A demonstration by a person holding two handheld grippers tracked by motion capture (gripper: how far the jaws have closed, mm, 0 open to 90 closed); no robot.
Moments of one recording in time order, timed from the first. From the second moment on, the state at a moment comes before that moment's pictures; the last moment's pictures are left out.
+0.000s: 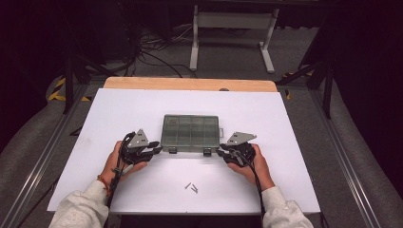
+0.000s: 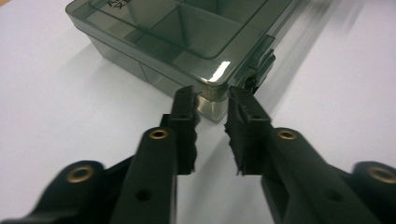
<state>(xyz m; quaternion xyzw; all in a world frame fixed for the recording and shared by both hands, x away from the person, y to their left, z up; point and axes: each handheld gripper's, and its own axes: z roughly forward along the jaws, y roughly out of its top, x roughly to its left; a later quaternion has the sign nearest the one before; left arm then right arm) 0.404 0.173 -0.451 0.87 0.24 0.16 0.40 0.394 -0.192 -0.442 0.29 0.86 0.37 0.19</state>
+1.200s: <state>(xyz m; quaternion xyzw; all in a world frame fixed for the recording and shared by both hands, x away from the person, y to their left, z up) 0.403 0.175 -0.447 0.87 0.24 0.16 0.41 0.389 -0.196 -0.434 0.29 0.85 0.39 0.21</state>
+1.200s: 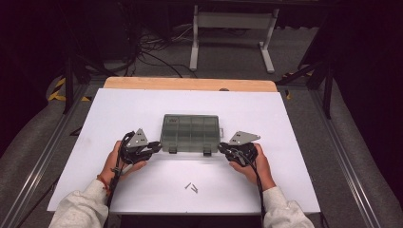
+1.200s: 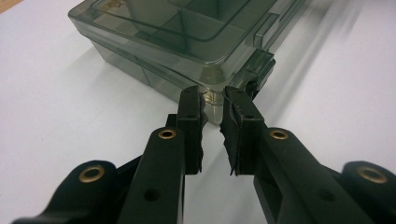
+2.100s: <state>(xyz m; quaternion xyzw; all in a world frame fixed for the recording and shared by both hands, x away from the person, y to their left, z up) 0.405 0.174 -0.433 0.85 0.25 0.20 0.43 0.390 -0.199 -0.419 0.28 0.82 0.41 0.28</state>
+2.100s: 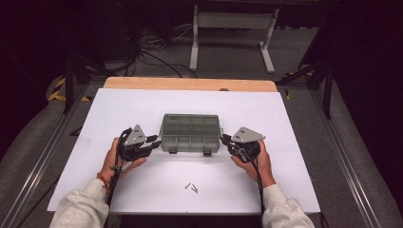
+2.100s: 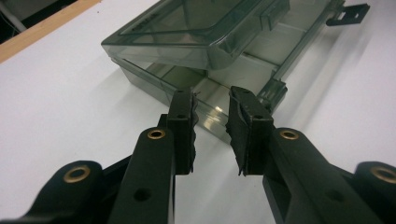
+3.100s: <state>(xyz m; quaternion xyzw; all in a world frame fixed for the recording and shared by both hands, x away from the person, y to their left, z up) 0.416 0.168 -0.425 0.82 0.27 0.25 0.44 0.396 -0.195 -0.410 0.28 0.80 0.43 0.31</state>
